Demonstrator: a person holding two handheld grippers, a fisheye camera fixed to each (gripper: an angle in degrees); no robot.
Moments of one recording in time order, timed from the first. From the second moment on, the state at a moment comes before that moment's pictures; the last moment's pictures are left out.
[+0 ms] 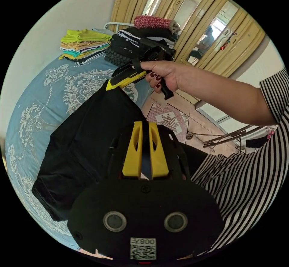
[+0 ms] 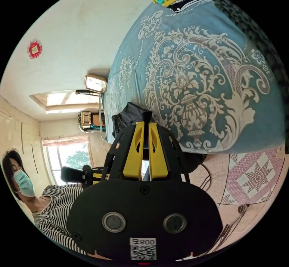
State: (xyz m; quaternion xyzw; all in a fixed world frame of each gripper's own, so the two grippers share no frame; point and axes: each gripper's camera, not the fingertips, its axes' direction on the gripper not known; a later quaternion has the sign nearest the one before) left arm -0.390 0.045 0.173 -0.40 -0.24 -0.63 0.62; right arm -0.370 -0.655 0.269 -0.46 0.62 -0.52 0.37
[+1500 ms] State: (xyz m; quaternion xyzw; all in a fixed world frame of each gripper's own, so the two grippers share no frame) left arm 0.295 0.020 -0.342 -0.02 -0.51 -0.80 0.32; right arm 0.108 -0.289 0.331 -0.58 0.67 -0.42 0.19
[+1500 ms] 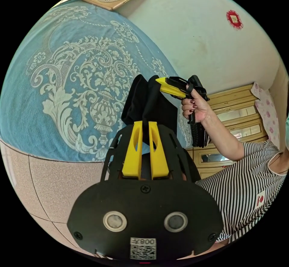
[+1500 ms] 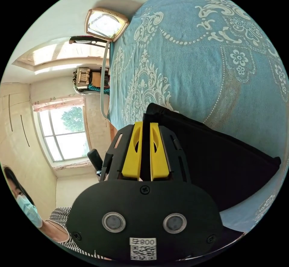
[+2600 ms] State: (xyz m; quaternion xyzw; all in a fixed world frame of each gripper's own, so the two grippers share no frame) left arm 0.342 -0.023 -0.221 -0.14 -0.57 -0.77 0.25; right arm 0.206 -0.122 0.285 -0.61 0.59 -0.53 -0.03
